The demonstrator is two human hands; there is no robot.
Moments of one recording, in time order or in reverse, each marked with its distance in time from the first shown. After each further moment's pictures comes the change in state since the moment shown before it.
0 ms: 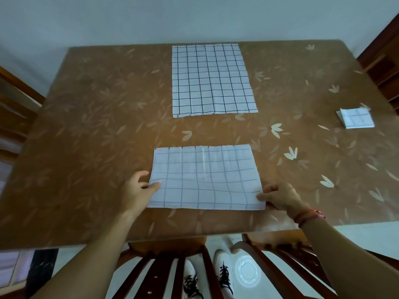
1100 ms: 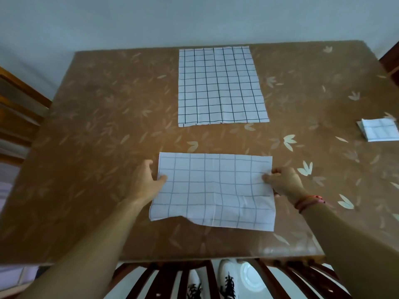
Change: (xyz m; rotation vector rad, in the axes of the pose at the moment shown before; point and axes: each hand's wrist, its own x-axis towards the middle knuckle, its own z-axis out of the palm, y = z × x) left_hand 0.063 0.046 0.008 0.390 -0.002 0.080; right_hand 0.058 -0.072 -0.011 0.020 0.086 -0.155
